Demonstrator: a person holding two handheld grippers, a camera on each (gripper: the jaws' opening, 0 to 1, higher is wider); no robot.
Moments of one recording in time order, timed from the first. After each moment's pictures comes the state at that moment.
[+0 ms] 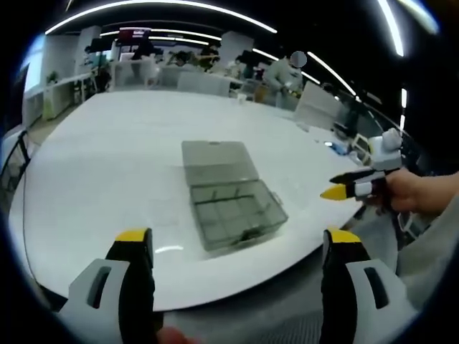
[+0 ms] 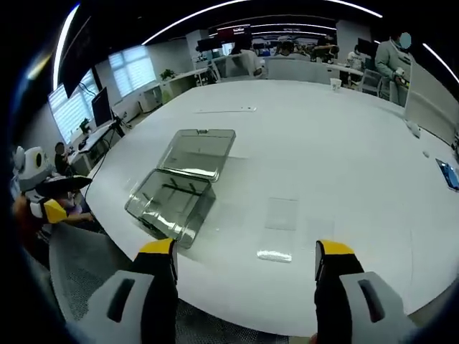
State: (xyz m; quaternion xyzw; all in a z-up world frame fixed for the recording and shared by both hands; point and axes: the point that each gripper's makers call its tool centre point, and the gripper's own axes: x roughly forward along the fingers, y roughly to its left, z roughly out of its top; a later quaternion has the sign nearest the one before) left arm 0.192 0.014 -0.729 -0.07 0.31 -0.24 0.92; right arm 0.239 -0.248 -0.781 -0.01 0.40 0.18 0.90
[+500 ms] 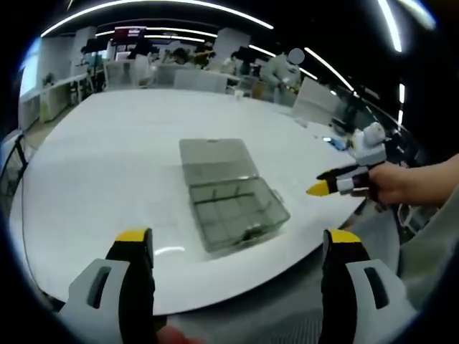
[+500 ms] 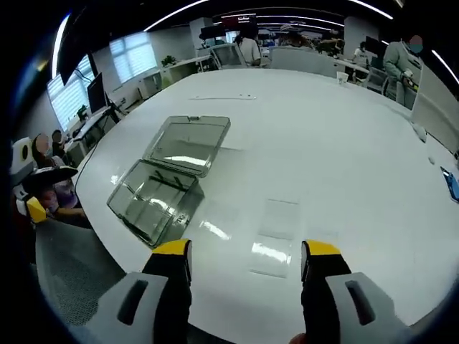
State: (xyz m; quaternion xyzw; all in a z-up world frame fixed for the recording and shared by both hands) left arm 0.201 0.015 -0.736 -0.06 0.32 -0.25 0.91; right arm 0.267 -0.242 -0.808 -0.04 0.43 0.18 0.88
